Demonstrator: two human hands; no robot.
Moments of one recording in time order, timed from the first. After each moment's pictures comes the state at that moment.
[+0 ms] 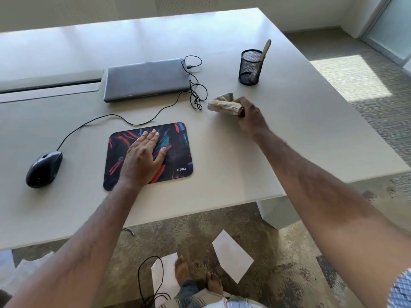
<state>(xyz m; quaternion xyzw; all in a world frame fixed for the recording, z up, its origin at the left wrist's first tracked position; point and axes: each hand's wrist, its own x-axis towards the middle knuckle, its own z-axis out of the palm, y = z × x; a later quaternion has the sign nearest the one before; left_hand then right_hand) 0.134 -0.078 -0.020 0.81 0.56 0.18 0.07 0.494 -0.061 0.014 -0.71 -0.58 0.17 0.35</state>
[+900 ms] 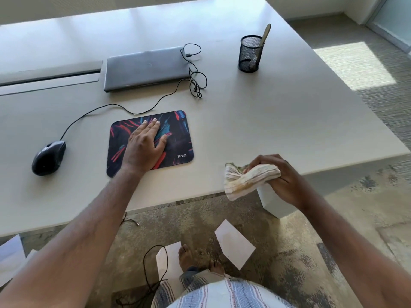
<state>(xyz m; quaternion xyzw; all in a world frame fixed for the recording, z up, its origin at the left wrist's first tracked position) 0.136 -0.083 -0.015 0.81 0.56 0.17 0.06 0.497 -0.286 0.002 -0.57 -0.69 0.30 0.34</state>
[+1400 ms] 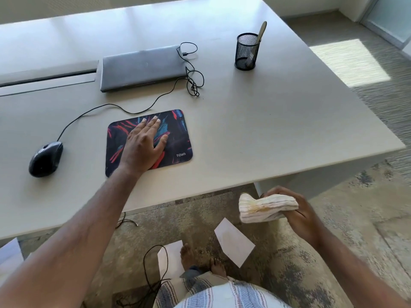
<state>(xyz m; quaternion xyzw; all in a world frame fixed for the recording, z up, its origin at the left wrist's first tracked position) 0.135 -0.086 -0.010 0.83 0.52 0.18 0.06 0.495 -0.372 -0.034 -0.57 -0.56 0.41 0.44</state>
